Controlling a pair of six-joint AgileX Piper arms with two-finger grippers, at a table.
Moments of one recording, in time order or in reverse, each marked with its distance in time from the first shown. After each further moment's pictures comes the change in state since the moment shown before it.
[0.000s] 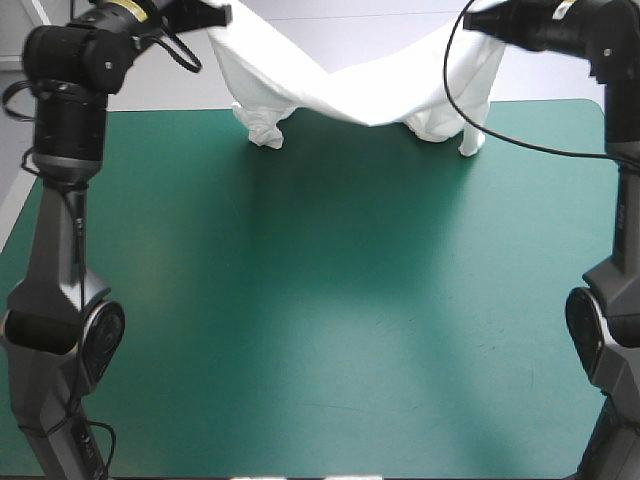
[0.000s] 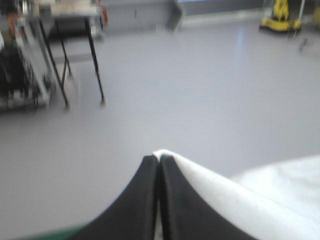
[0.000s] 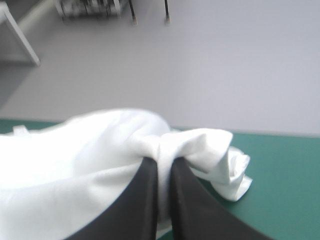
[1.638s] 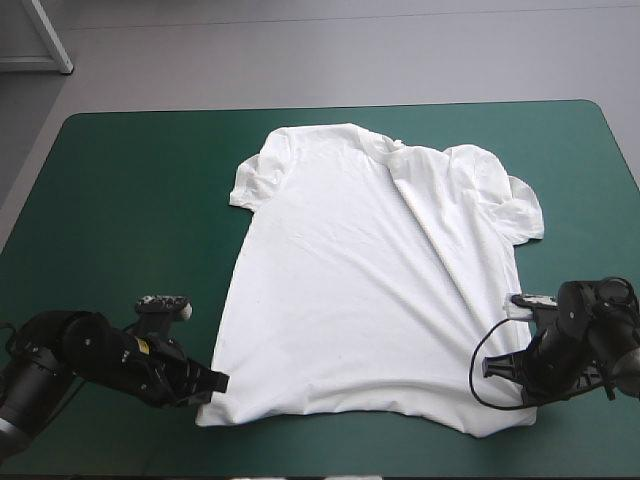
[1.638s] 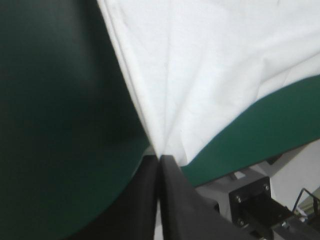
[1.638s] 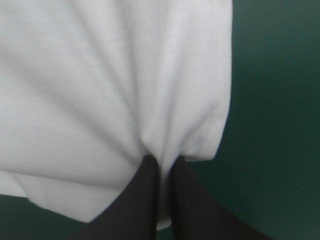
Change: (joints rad) left arm -0.045 -0.956 1.817 -0.388 0.316 -0.101; right arm -0.018 -0.733 1.919 -0.063 -0.011 0.040
